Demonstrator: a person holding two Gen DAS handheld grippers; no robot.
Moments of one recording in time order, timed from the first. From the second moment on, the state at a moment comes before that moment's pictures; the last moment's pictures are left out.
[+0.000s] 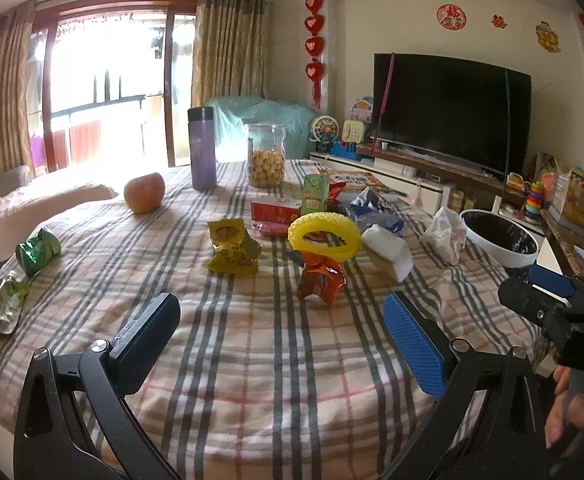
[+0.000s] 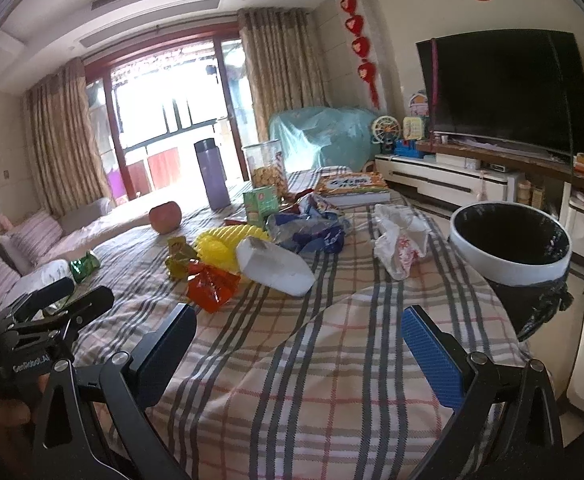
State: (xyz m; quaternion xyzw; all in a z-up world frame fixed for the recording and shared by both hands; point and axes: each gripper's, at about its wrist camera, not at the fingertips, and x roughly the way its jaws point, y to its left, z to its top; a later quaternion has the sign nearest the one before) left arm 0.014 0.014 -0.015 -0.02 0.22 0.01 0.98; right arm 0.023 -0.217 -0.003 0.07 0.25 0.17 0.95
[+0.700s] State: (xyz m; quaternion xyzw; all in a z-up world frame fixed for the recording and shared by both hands) left arm 0.098 0.017 -0.044 -0.04 0.30 -0.02 0.95; right arm 0.111 -0.180 -0.034 -0.04 0.32 0.25 0.91
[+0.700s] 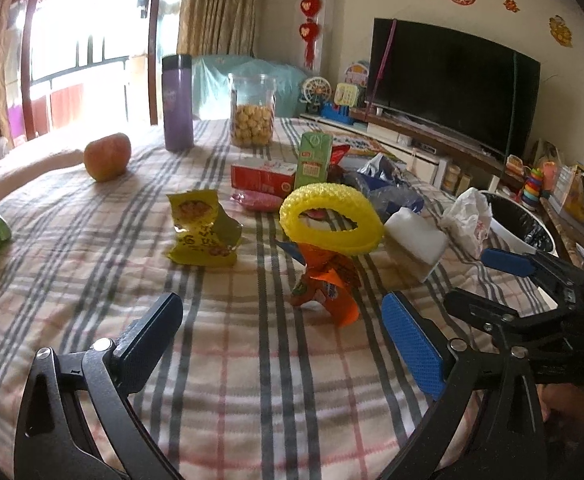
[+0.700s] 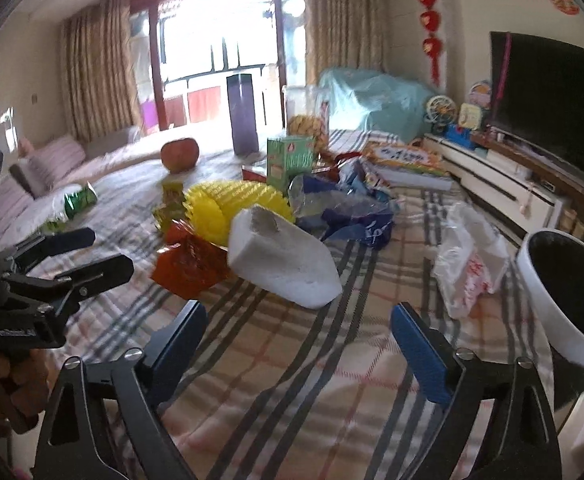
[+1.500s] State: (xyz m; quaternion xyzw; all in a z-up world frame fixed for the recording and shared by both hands) left arm 0.113 -0.038 -0.051 -0.02 0.35 -0.11 0.93; right arm 0.131 -0.209 -0.035 0.04 0.36 0.27 0.89
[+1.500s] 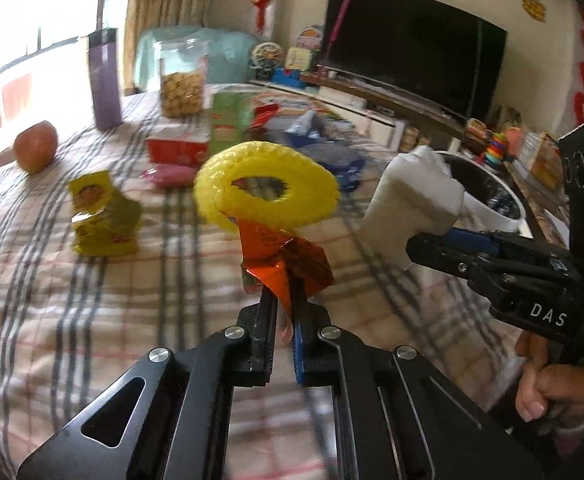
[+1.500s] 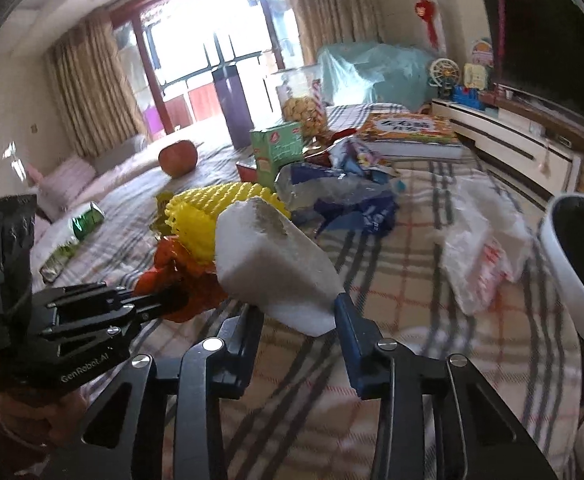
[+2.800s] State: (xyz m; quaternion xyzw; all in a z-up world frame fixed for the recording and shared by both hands) left arm 0.138 -0.211 -0.033 0.05 0.33 -0.28 0.90; right arm 0.125 -0.423 -0.049 0.25 0.38 0.10 0.89
